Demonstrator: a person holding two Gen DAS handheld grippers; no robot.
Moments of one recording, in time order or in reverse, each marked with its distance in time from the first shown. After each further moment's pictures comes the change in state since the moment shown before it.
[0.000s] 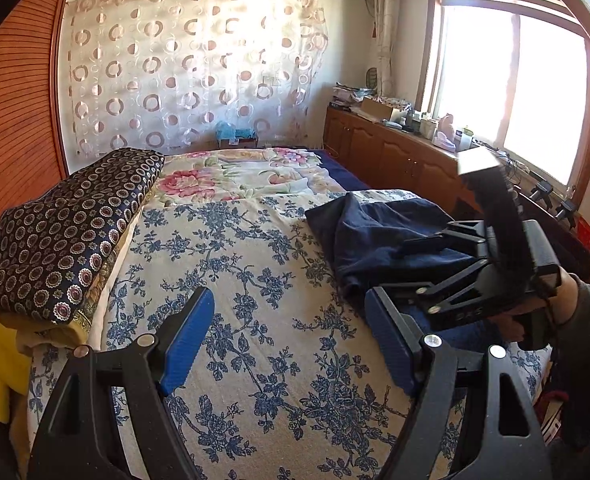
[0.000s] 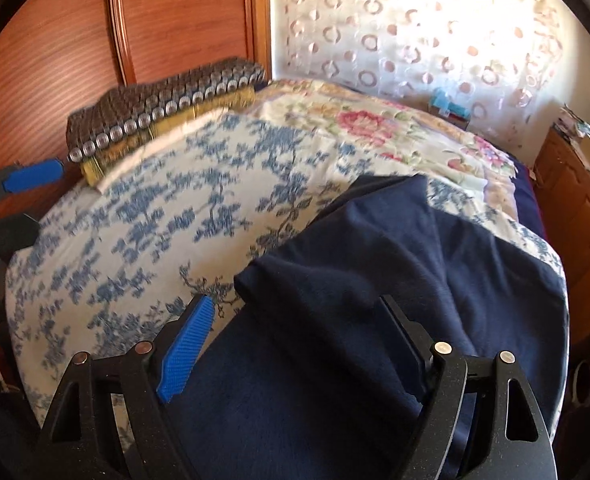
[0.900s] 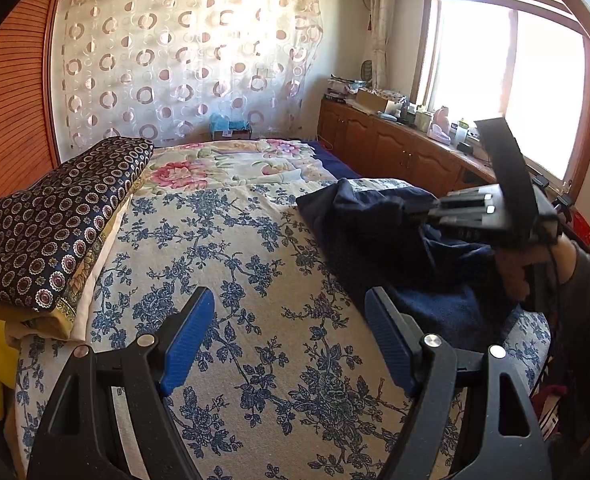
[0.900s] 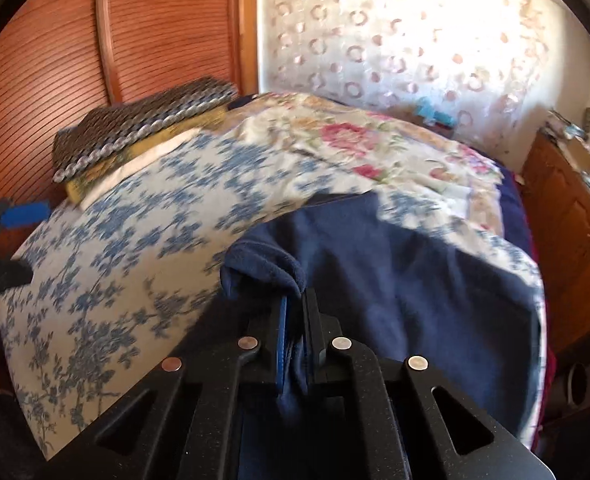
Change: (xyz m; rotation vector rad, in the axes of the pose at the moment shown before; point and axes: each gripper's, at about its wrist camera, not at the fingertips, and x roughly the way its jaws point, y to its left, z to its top) left arm 0.008 -0.005 -0.007 0.002 0.028 -0.022; right arm -0.008 -0.038 0.008 0.032 -0.077 -0.034
